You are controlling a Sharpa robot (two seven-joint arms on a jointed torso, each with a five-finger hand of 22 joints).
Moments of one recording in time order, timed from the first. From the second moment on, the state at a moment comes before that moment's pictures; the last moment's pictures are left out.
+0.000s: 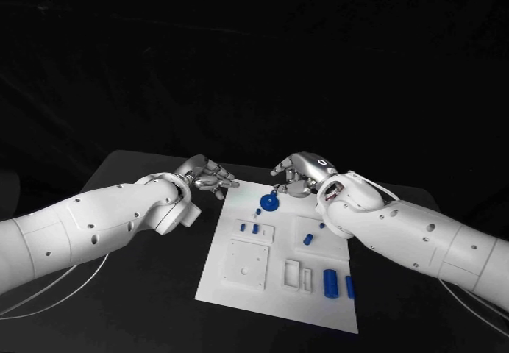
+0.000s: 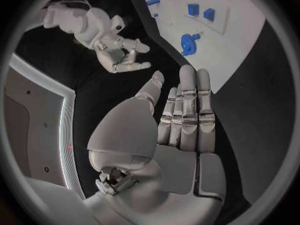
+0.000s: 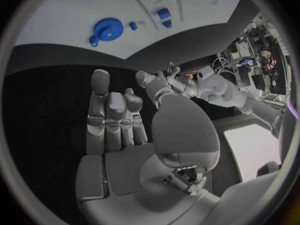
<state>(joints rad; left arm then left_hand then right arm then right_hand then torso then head) 1.35 -0.67 -0.14 1.25 -0.65 -0.38 0.01 1.31 -0.03 0.09 -0.15 0.05 1.08 0.12 0.07 0.07 1.20 0.08 0.06 0.06 1.44 -0.02 0.45 0.27 0.05 1.26 -0.04 0.11 0.78 1.13 -0.55 0.17 1.22 -1.62 -0.44 -0.09 1.25 -0.15 0.33 -0.18 0.42 1.08 0.09 0.06 0.06 1.32 -0.01 0.95 1.08 1.36 -0.06 0.98 1.24 0.12 1.47 -0.09 0.24 1.29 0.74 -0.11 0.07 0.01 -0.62</state>
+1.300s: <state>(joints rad) 1.32 -0.42 -0.23 1.03 -1.21 -0.19 -0.26 1.27 -0.14 0.07 0.07 0.05 1.07 0.12 0.07 0.07 1.22 0.07 0.06 0.06 1.45 -0.02 0.53 0.29 0.04 1.30 -0.04 0.09 0.74 1.09 -0.70 0.30 1.35 -0.86 -0.49 0.19 1.22 -0.07 0.36 -0.21 0.48 1.08 0.12 0.06 0.06 1.30 0.06 0.11 0.06 1.26 0.05 0.22 0.17 0.11 1.24 0.03 0.08 0.13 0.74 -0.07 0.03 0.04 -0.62</state>
